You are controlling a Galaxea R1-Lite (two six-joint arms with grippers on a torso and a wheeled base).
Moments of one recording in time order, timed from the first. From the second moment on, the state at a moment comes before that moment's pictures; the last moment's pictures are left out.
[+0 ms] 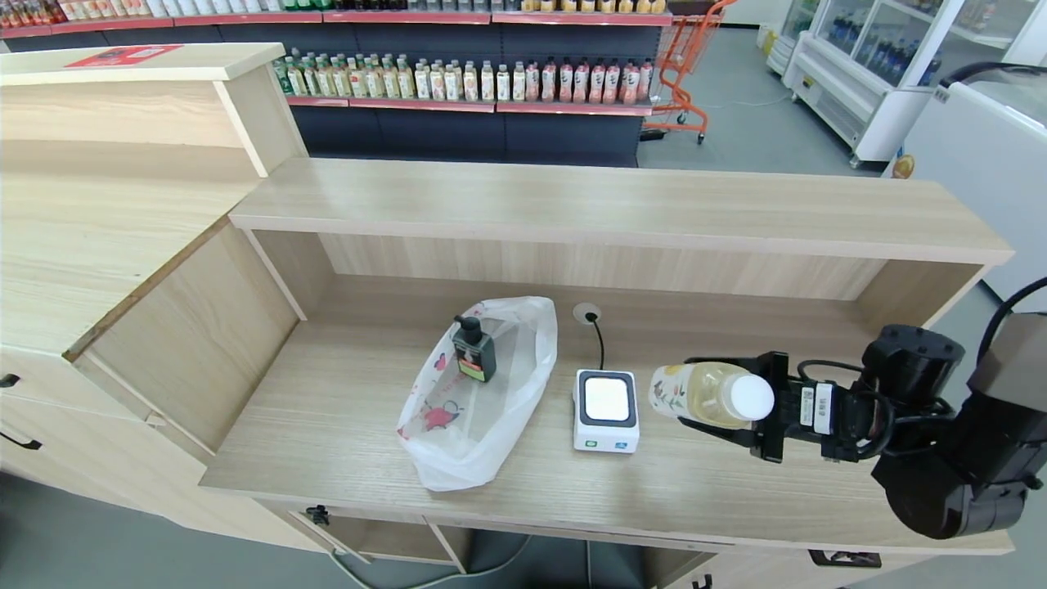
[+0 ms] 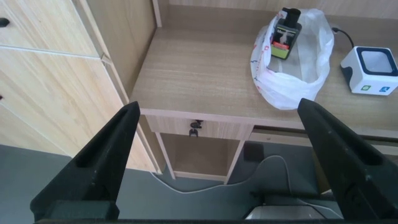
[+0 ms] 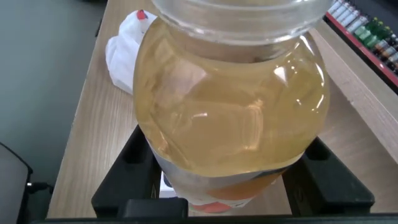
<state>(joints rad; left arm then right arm) 0.00 0.00 0.00 0.00 0.00 0.00 0.08 2.12 -0.56 -1.57 1.18 -0.89</state>
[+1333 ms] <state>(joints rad) 0.00 0.00 0.00 0.00 0.00 0.00 0.13 2.46 -0.96 -1.57 1.28 -0.83</state>
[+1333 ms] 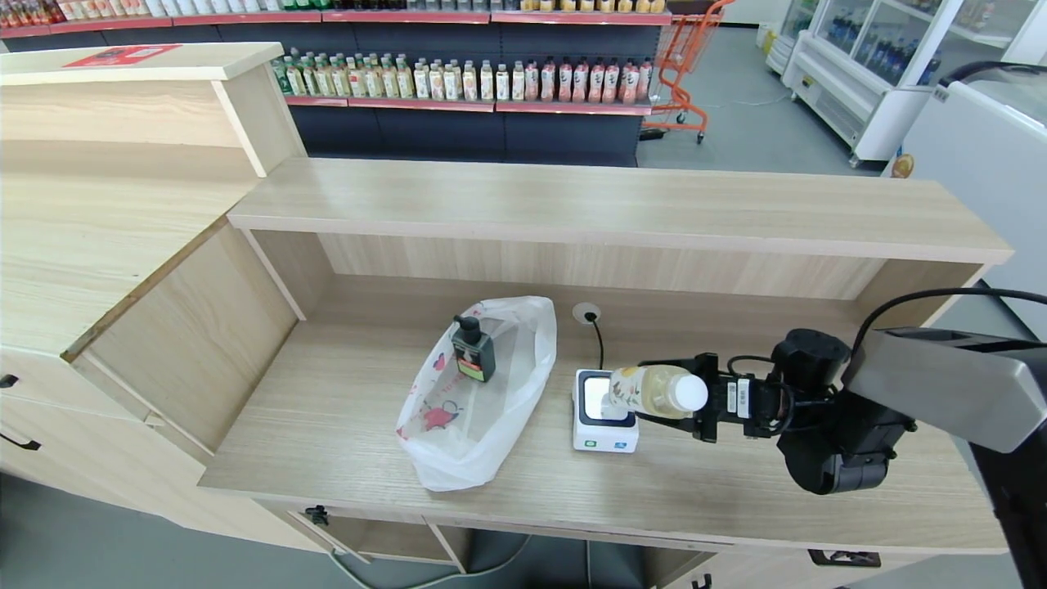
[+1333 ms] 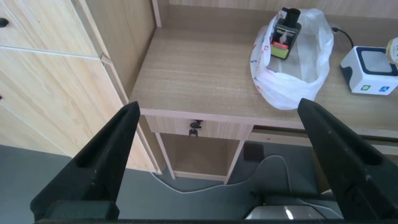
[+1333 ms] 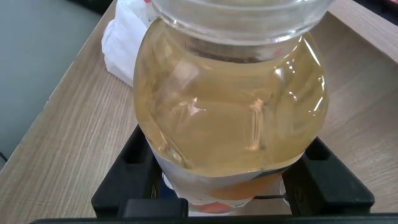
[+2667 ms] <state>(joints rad) 0.00 0.00 0.00 0.00 0.00 0.00 0.13 2.49 -1.14 -1.57 1.27 -0.61</state>
